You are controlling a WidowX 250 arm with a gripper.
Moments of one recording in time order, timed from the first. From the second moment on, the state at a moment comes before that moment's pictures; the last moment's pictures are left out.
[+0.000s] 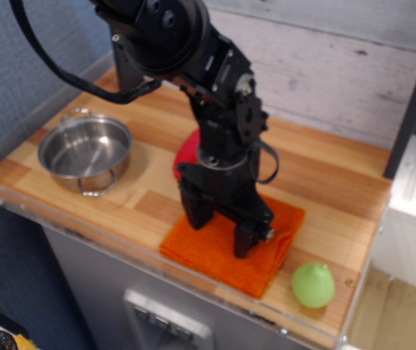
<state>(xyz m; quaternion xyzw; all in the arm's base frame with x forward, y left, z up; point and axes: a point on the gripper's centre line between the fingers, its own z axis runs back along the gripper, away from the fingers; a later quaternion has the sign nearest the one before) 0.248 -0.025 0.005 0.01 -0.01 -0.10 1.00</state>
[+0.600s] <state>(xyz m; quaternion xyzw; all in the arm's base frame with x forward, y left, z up) 0.238 -0.017 0.007 0.01 0.00 -0.10 0.99</state>
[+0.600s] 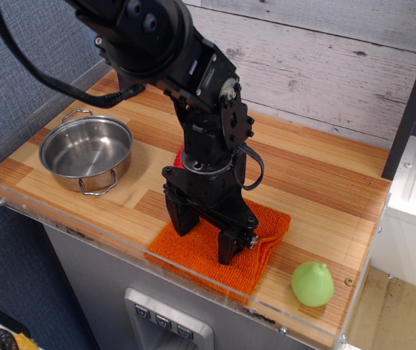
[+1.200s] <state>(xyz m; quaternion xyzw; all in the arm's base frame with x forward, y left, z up) 0.244 -0.020 0.045 0.01 -0.04 -0.09 1.00</state>
